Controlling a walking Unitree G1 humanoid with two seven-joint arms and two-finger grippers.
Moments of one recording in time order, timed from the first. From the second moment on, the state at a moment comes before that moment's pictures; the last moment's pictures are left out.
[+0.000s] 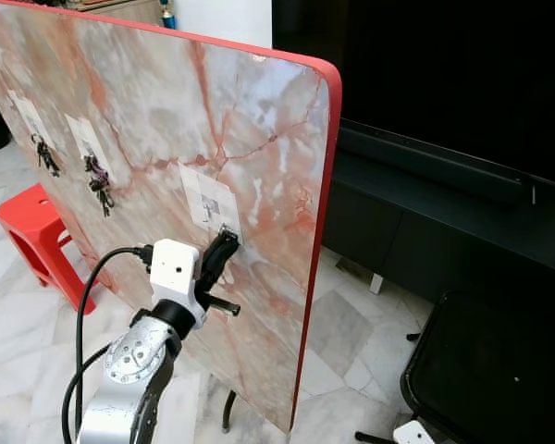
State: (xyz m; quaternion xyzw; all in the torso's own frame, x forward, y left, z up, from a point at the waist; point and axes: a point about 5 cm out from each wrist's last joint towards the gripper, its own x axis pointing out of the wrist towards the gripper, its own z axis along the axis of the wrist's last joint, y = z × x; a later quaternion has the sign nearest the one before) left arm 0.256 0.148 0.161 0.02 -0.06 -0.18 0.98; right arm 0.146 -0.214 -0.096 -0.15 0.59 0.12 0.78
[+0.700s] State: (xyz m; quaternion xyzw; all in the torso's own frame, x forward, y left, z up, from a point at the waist) left arm 0.250 0.166 0.158 0.03 -0.04 -0.15 0.99; right arm 0.147 -0.214 -0.096 -0.15 0.59 0.12 0.78
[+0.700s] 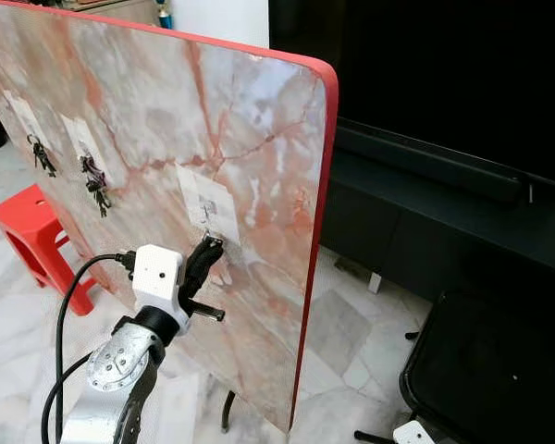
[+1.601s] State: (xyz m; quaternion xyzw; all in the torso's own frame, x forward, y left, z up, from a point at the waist) left arm 0.255 0.169 0.166 0.03 -0.05 -0.17 0.98; right arm 0.147 -0.214 -0.096 -0.16 0.59 0.12 0.78
